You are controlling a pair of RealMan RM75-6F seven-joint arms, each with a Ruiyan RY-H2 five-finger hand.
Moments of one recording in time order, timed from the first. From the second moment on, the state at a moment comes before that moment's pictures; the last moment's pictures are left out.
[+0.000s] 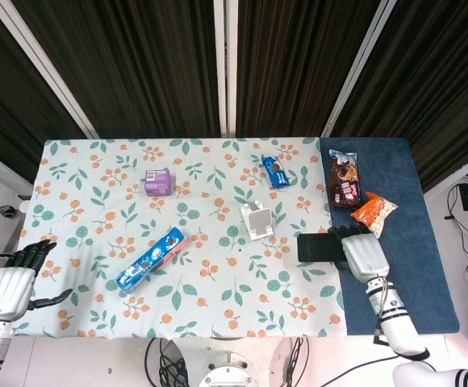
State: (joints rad) left arm -0.12 -1.23 0.01 -1.42 1.54 1.44 -0.03; right arm 0.46 -1.34 0.04 -1.68 -1.22 1.24 -0.44
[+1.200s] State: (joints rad) left arm -0.12 -1.26 -0.01 -1.41 1.51 1.43 0.00; right arm 1.02 -1.15 -0.09 -0.99 -2.30 1.20 -0.45
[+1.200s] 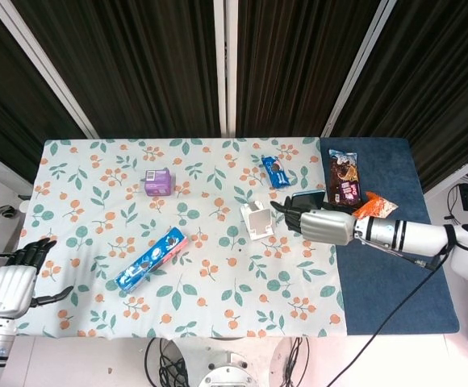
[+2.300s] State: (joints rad) left arm -0.11 -1.26 -0.01 -1.38 1.51 1.44 -0.01; right arm 1.10 -1.54 -0.16 -0.49 -2.22 1.40 -0.20
